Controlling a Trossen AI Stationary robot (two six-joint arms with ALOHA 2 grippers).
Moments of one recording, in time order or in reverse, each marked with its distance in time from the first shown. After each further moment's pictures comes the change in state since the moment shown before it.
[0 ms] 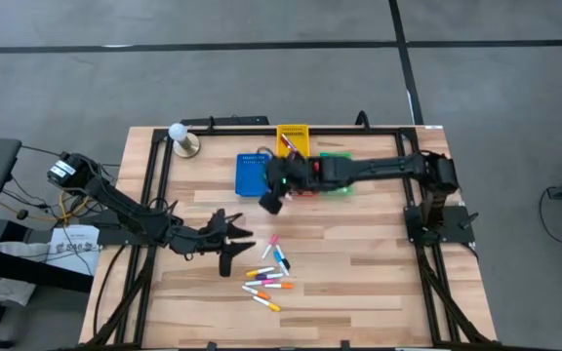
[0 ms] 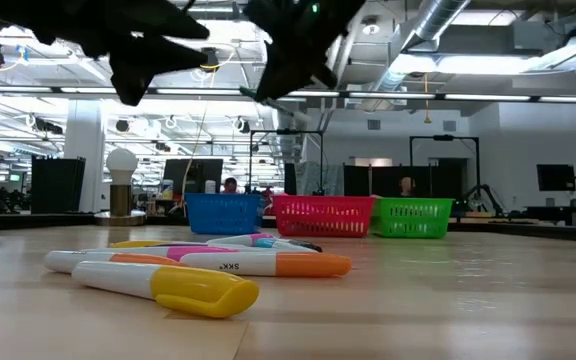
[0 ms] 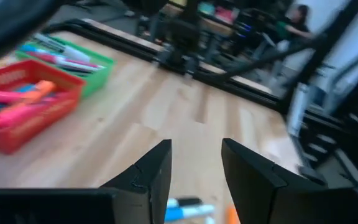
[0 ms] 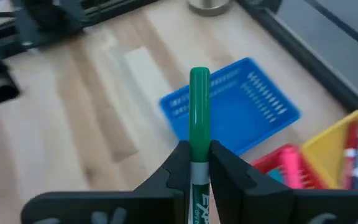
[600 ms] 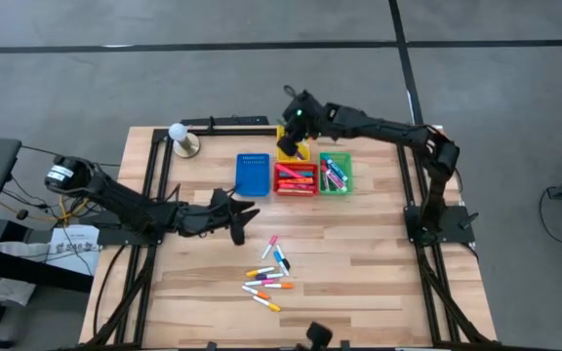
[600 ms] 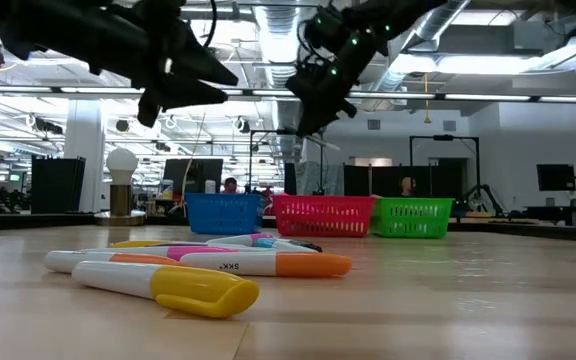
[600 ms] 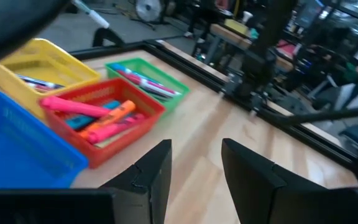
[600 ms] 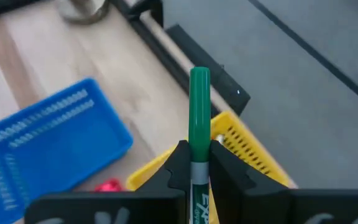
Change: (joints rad) left arm 0.227 0.000 -0.016 0.015 -0.037 -0.071; right arm -0.418 0.000 0.000 0.013 -0.135 -0.288
